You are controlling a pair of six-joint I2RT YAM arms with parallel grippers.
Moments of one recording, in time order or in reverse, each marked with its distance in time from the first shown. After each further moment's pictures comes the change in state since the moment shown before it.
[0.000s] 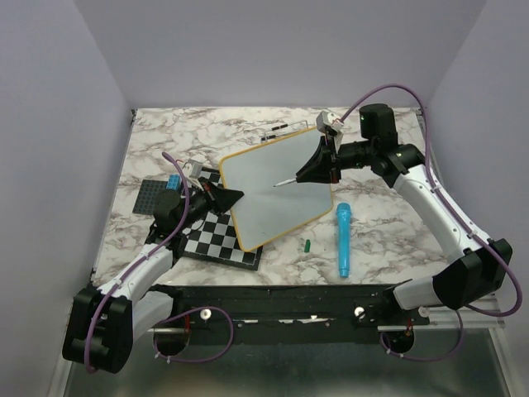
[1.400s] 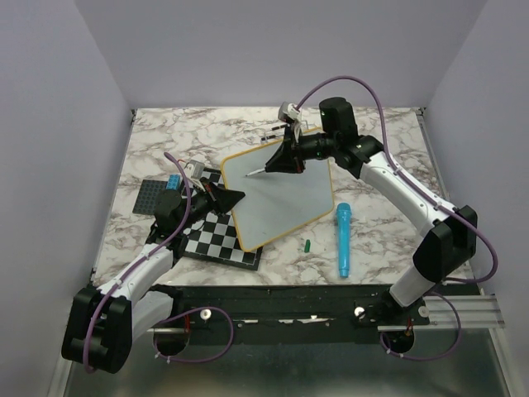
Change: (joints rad) left arm -0.013 0.000 0.002 0.000 0.002 0.020; right arm 0.170 0.213 0.136 0.192 0.232 0.202
